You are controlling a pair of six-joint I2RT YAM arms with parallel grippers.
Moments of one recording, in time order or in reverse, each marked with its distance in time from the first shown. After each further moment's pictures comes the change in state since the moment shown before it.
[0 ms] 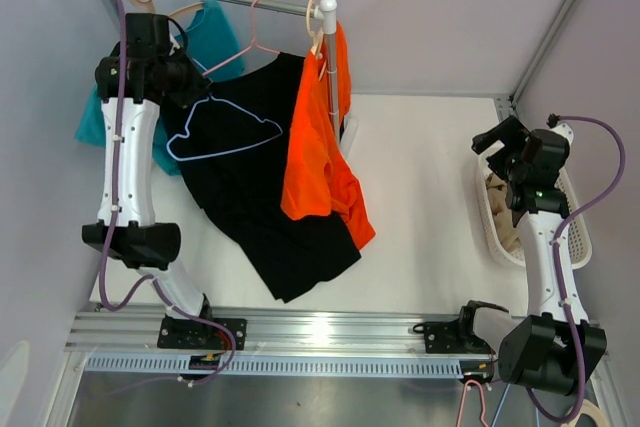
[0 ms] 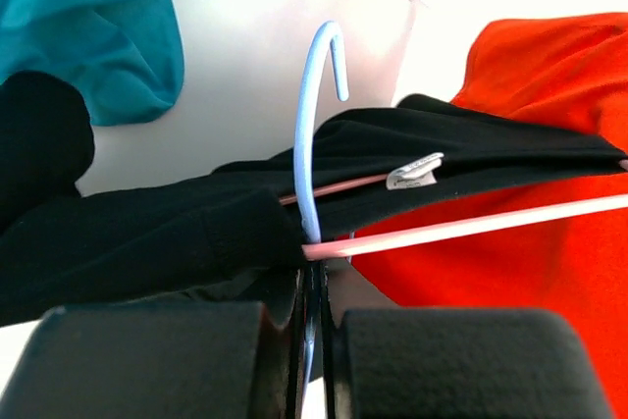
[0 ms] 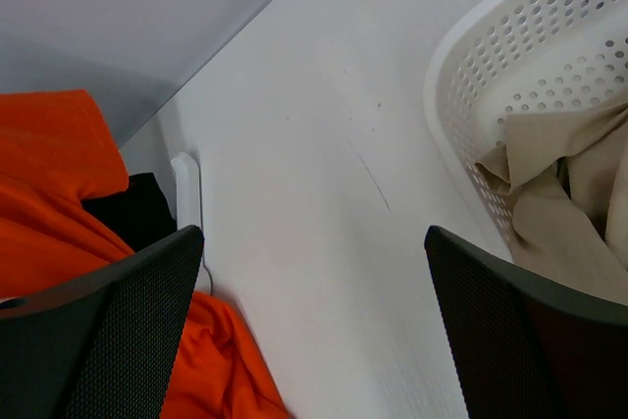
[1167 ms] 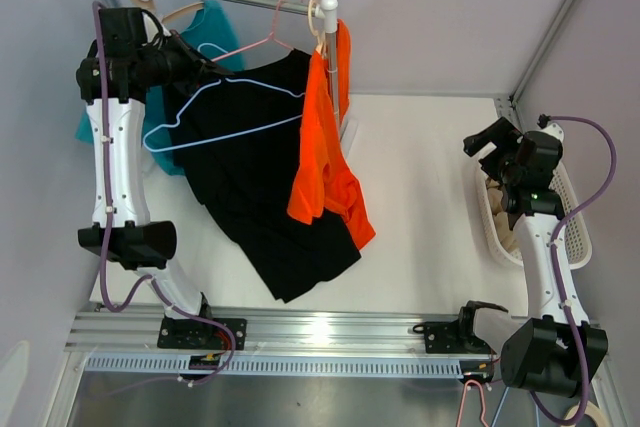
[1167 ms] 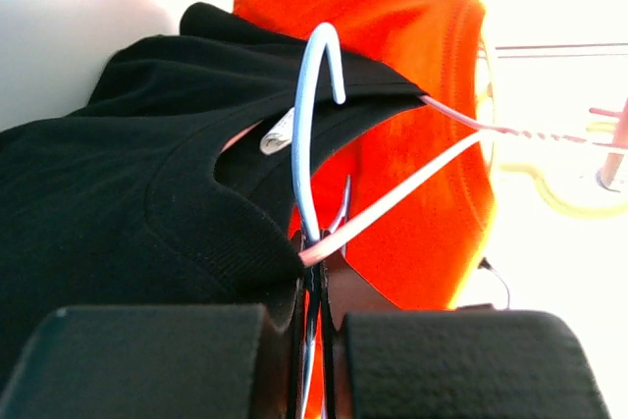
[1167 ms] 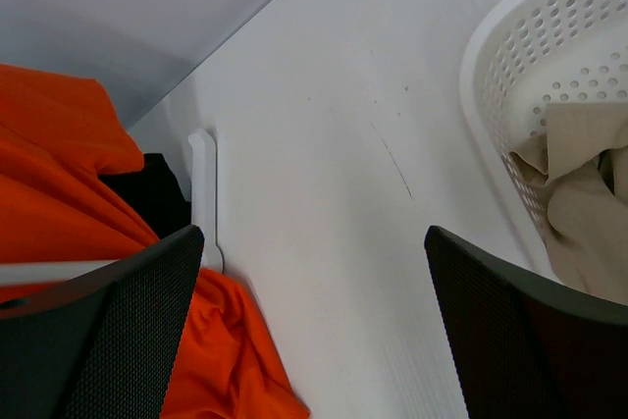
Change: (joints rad) left arm 0.098 0.000 0.023 0.092 0.516 -0.215; right arm 0.039 -0.011 -0.027 0.023 -0.034 0.000
